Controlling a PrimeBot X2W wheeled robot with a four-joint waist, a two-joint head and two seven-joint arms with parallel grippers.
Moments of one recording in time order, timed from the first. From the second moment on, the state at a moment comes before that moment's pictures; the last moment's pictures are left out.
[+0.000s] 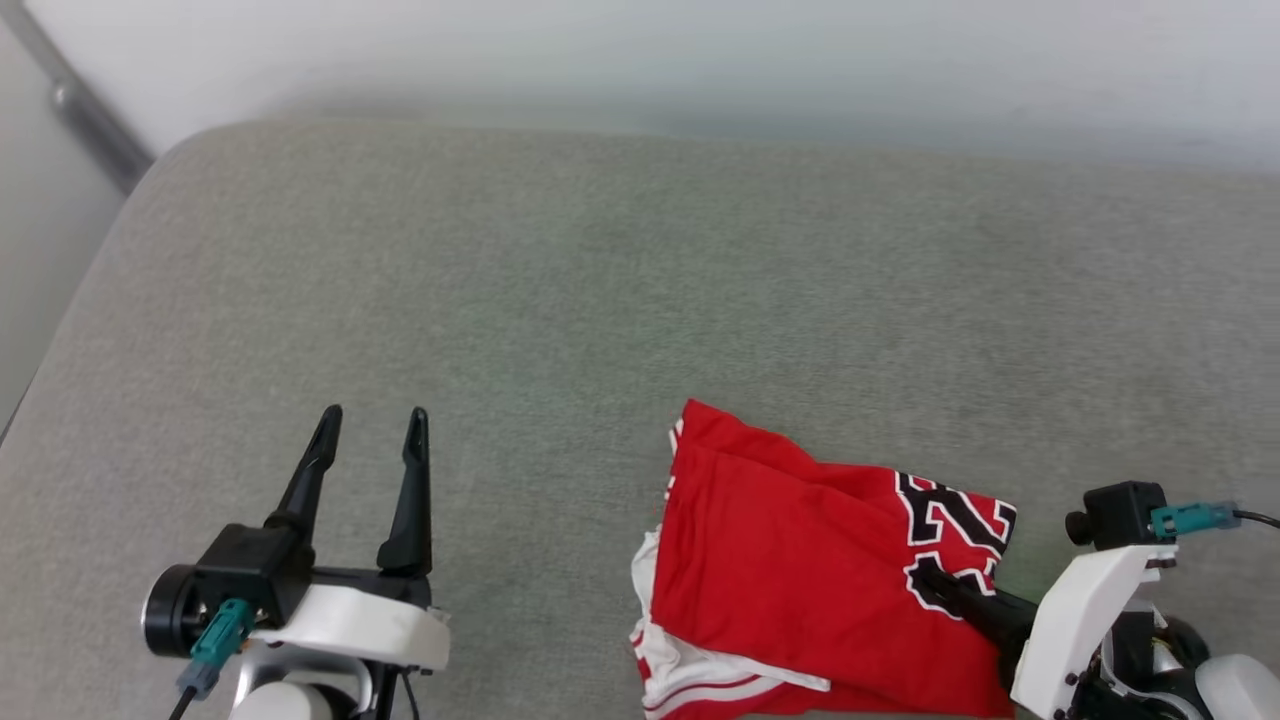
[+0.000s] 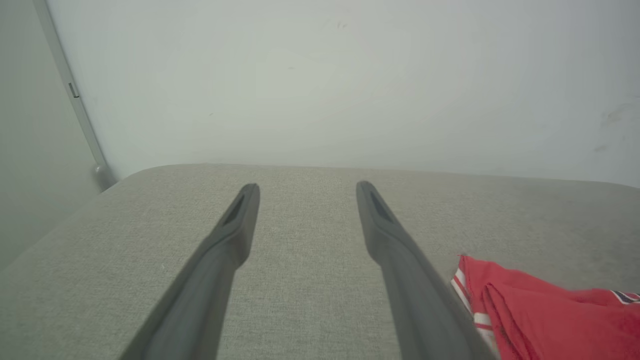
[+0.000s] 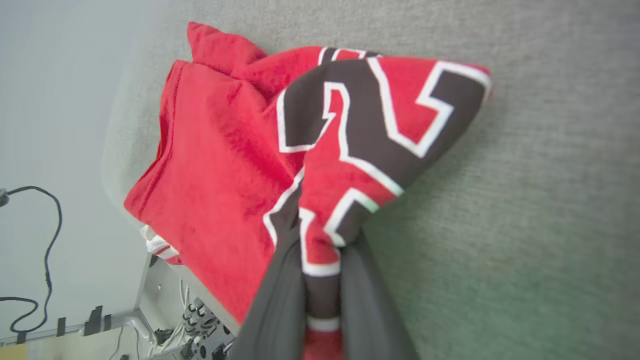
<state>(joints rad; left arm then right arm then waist) -0.08 0.21 -0.17 0.01 -0.31 0.04 -0.26 -0.11 -0.35 0.25 0.17 0.92 0.13 0.52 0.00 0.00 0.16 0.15</state>
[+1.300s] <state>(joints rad) -0.37 0.39 -0.20 -0.28 -0.26 -0.08 -0.14 -0.76 -0.53 -0.17 0.61 0.16 0.13 0.19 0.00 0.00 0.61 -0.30</state>
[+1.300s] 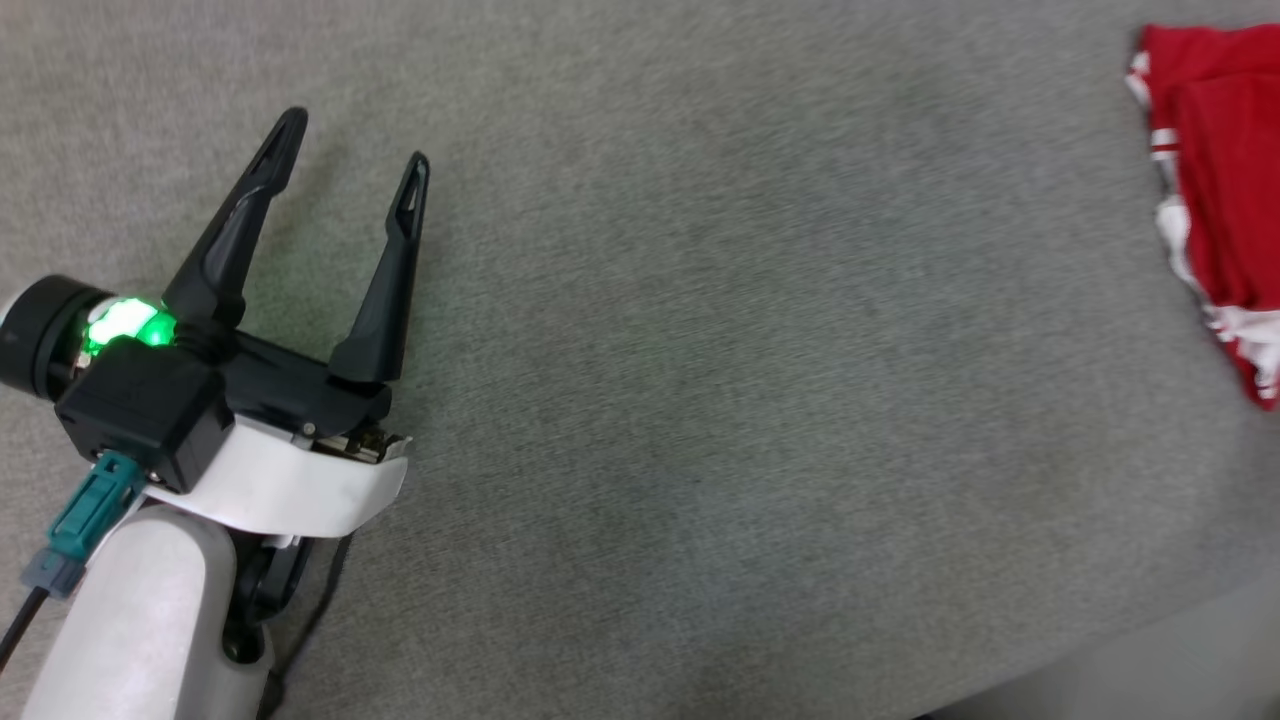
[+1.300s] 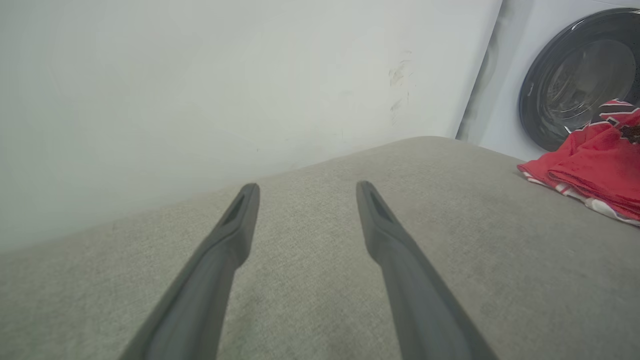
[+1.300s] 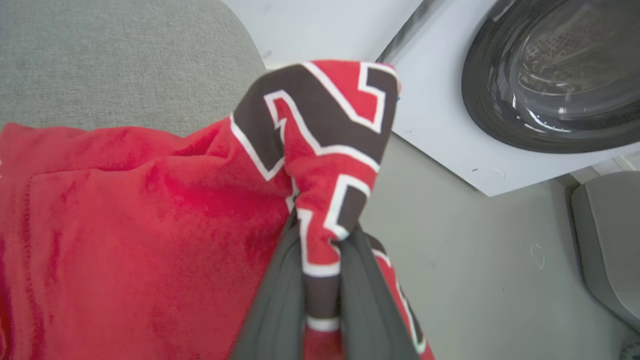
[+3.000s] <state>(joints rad) 0.05 0.29 -0.11 -0.01 -0.33 0.12 -0.26 0.03 -0.08 -0.11 -0.18 0.09 0.13 0.07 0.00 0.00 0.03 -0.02</state>
